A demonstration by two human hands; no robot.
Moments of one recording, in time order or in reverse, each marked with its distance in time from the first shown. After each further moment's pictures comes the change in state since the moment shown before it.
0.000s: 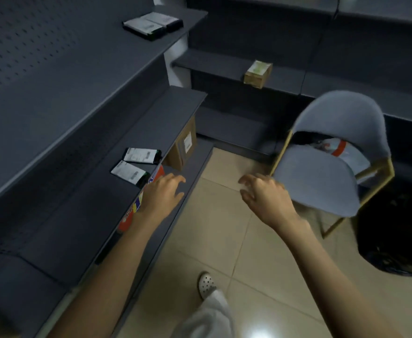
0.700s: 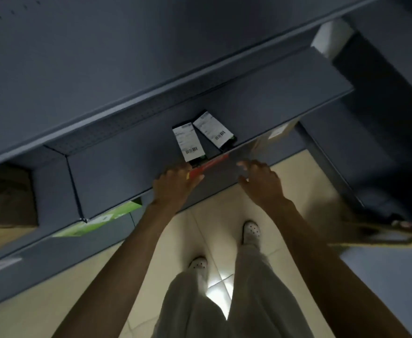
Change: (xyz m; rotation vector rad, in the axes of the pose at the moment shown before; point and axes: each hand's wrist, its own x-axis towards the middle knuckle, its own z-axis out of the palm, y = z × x) left_hand 0.119 -0.131 0.064 -0.129 -0.051 -0.822; right_hand 0.335 -0.104 0.146 0.028 -0.457 -0.460
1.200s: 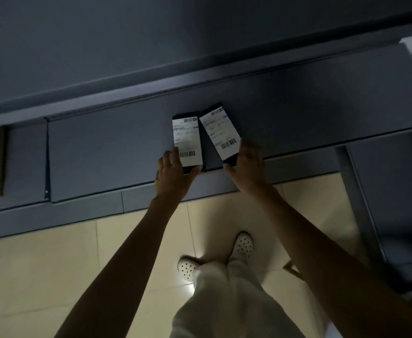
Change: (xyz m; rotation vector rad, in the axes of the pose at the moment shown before) left_hand 0.135 0.006 0.115 -0.343 0.057 -0.506; right_hand 0.210 0.037 0.070 0.035 -0.163 -0.149
